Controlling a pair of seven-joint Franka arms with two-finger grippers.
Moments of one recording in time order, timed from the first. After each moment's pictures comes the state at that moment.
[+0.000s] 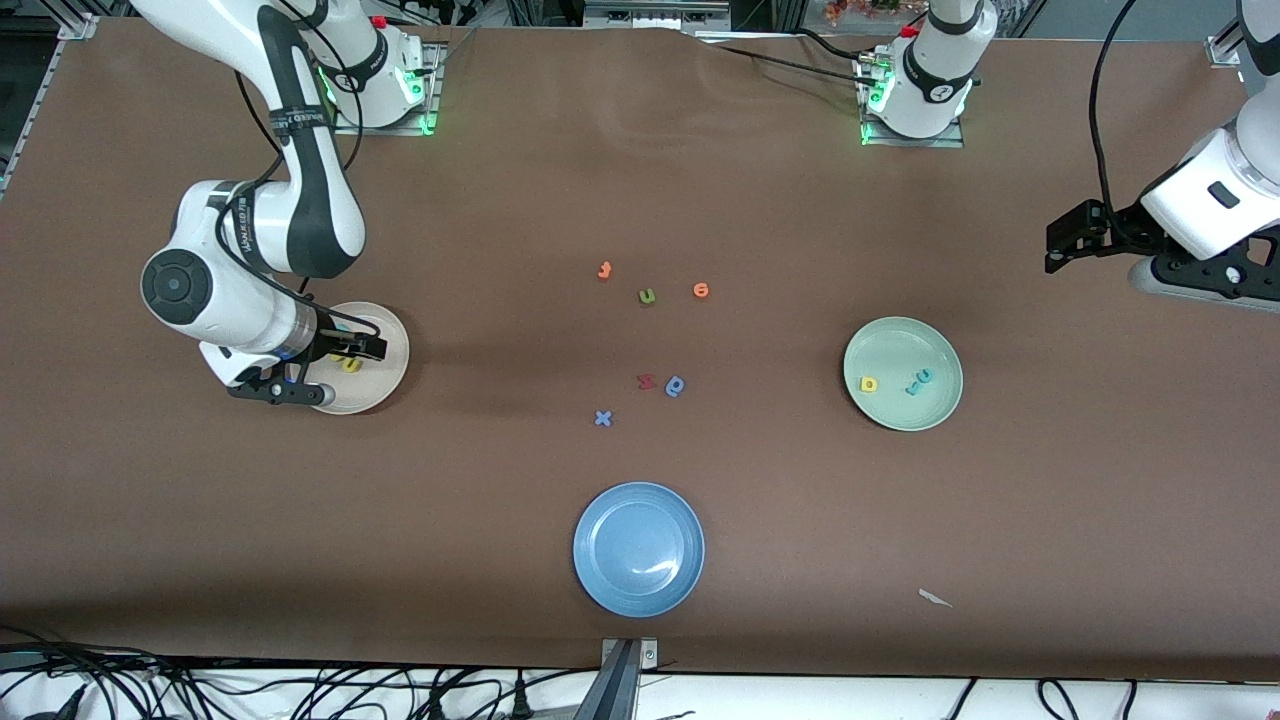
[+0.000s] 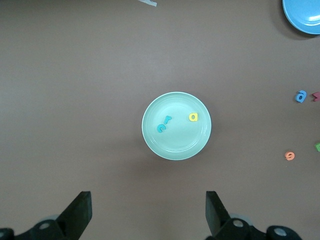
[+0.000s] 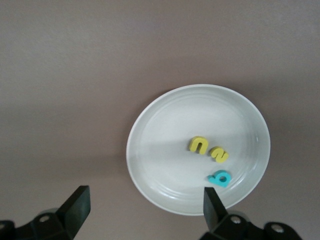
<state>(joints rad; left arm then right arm) -0.03 0.07 -0.04 -1.54 0.01 1.57 0.08 0.71 0.40 -0.60 -1.88 0.28 2.05 0.12</state>
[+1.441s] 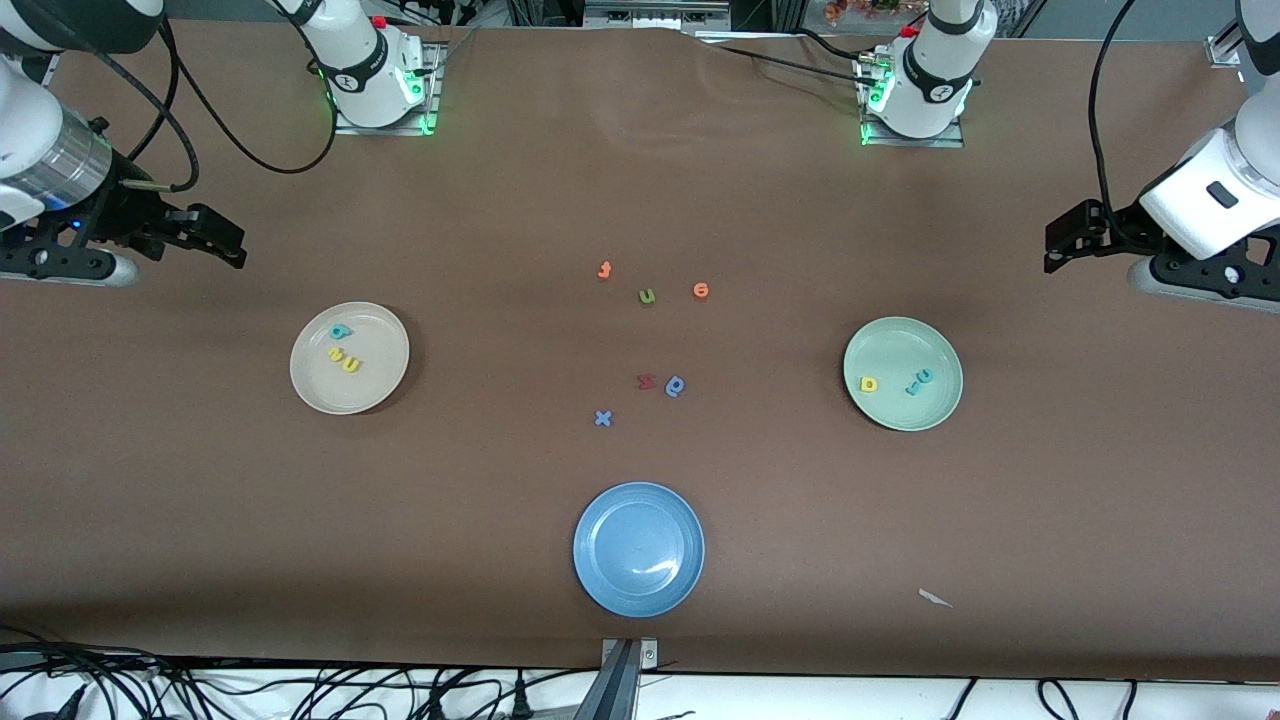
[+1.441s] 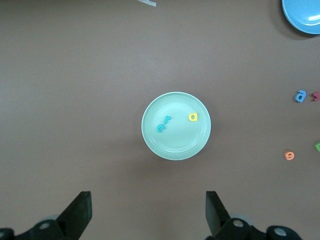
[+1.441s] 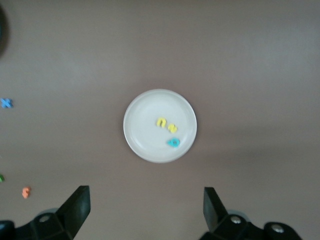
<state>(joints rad) -0.03 0.07 -0.04 -1.54 0.01 1.57 0.08 0.08 -0.01 0.01 -1.72 -0.01 1.73 0.17</state>
